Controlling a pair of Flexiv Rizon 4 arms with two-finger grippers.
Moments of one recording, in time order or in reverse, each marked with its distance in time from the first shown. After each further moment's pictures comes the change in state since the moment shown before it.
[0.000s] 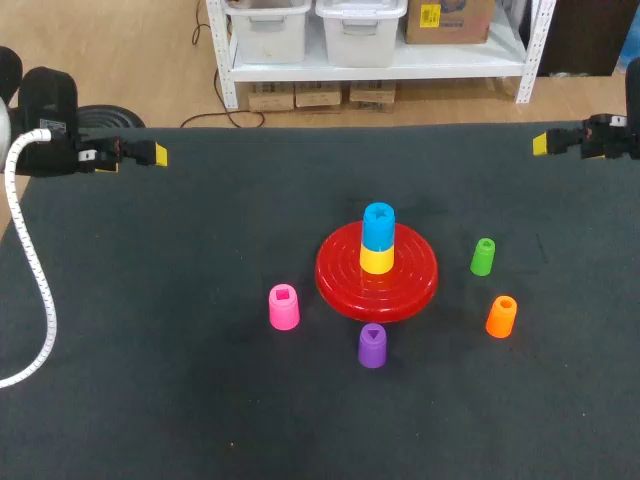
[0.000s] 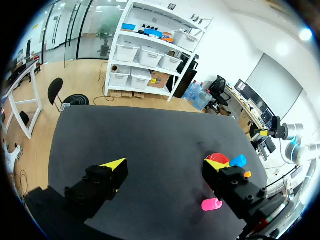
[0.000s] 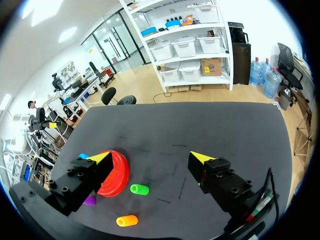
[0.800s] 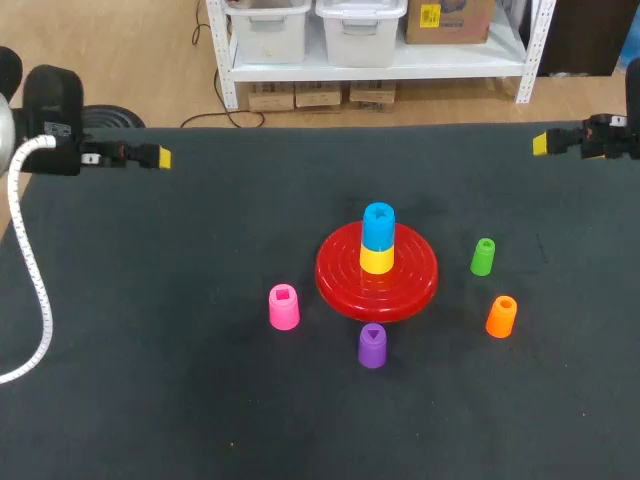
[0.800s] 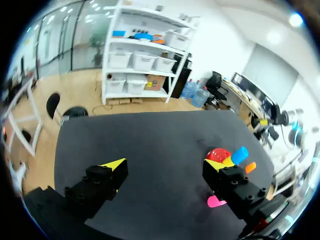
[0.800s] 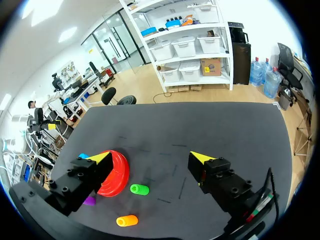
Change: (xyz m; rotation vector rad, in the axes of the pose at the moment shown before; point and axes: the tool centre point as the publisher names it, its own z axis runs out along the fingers) left arm 0.000 -0.015 -0.002 -0.011 -0.016 0.157; right arm 0.000 0.000 0.000 0.000 0.000 0.000
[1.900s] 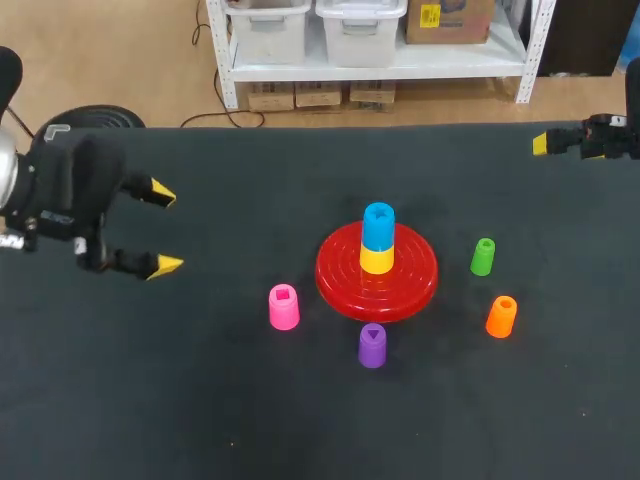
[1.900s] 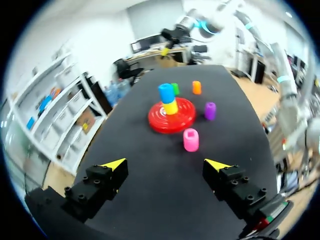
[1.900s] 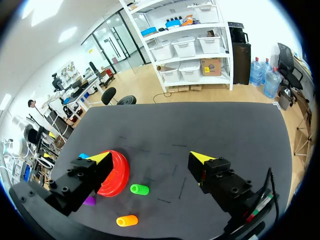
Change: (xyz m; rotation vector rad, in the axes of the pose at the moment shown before) left arm 0.088 -0.063 -0.024 0.372 0.084 0.999; right arm 0.000 0.000 0.000 0.000 0.000 0.000
